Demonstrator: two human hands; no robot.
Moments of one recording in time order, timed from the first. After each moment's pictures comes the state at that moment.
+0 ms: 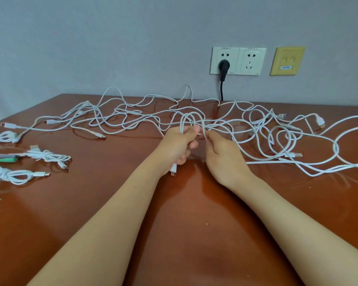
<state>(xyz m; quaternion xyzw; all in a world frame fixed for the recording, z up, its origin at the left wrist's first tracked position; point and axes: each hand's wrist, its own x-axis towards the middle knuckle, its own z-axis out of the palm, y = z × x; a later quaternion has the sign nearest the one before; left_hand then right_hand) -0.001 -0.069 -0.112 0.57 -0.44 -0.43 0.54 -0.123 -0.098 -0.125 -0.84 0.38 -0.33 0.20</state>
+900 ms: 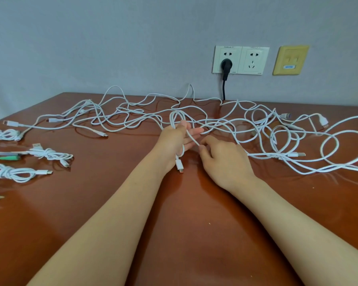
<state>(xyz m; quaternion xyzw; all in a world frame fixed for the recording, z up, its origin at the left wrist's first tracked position) 0.000 -0.079 -0.112 0.51 -0.29 -0.47 0.66 -0.119 -0.098 -0.129 -0.87 0.41 -0.26 0.04</state>
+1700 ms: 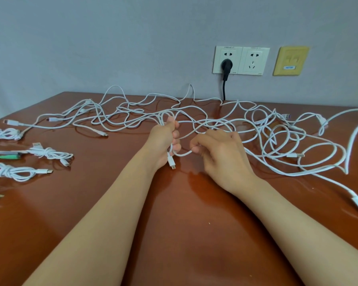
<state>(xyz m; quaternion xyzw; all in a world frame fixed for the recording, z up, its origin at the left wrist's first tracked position) 0.020 -0.080 -0.112 0.52 -0.25 -0.47 0.67 -0.120 -0.099 -0.132 -0.89 0.26 -0.38 -0.04</state>
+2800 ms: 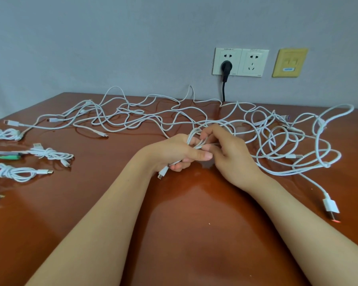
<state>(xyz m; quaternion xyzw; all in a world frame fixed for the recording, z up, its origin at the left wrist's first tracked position) 0.014 -0.058 -0.103 0.57 -0.57 -0.49 0.34 -0.132 -0.106 -0.124 -0.86 0.26 -0.37 0.23</state>
